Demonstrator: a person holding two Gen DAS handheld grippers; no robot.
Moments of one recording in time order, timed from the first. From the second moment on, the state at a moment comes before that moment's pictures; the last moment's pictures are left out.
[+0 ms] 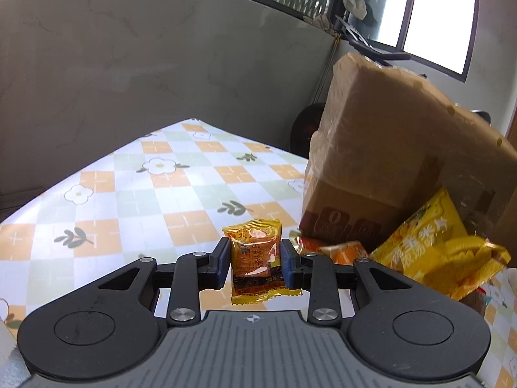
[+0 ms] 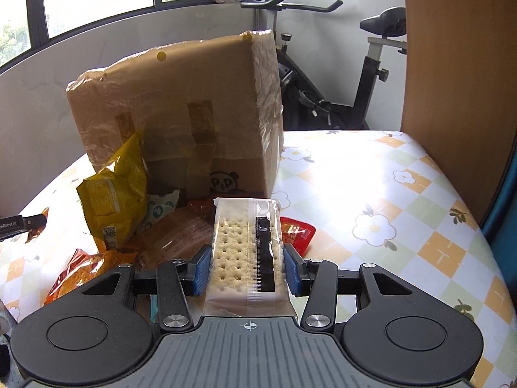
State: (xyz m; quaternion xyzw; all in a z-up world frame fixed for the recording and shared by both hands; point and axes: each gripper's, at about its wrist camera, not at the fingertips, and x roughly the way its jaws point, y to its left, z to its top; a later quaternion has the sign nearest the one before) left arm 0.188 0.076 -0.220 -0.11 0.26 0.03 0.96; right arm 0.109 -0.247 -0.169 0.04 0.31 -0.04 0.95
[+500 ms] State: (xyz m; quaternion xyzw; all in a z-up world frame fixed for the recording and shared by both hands) left arm 0.224 0.064 -0.081 -0.06 0.13 -0.08 0.99; right arm 0.156 -0.254 -0.059 0.03 0.15 -0.01 0.99
